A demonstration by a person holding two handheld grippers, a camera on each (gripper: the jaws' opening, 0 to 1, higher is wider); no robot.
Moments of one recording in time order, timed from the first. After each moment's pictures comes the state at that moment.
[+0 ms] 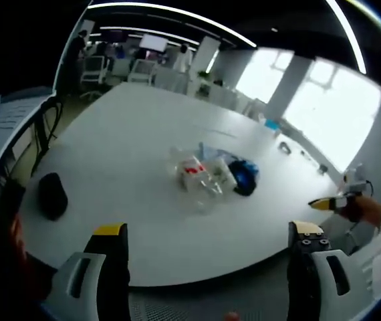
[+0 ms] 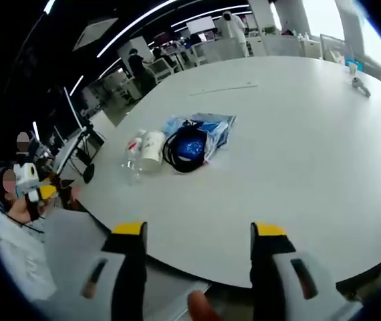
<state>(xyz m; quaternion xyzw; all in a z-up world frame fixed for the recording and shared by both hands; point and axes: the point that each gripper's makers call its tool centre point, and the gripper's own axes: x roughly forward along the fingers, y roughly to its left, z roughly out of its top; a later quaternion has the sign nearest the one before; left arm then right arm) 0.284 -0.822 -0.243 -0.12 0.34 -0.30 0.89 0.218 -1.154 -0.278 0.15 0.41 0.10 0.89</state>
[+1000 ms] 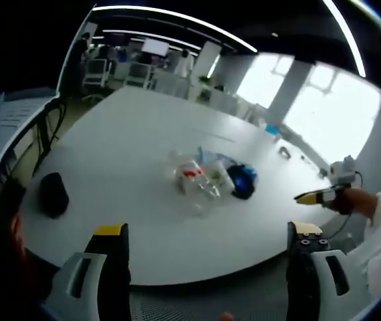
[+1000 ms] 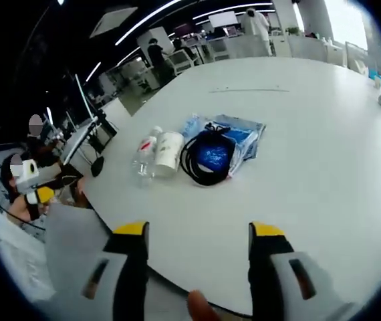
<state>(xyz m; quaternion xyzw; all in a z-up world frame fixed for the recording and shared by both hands) 0.278 -0.823 -0.235 -0.12 0.32 -0.29 0.89 0.263 -1.121 -0.279 0.13 0.42 0.17 0.88</state>
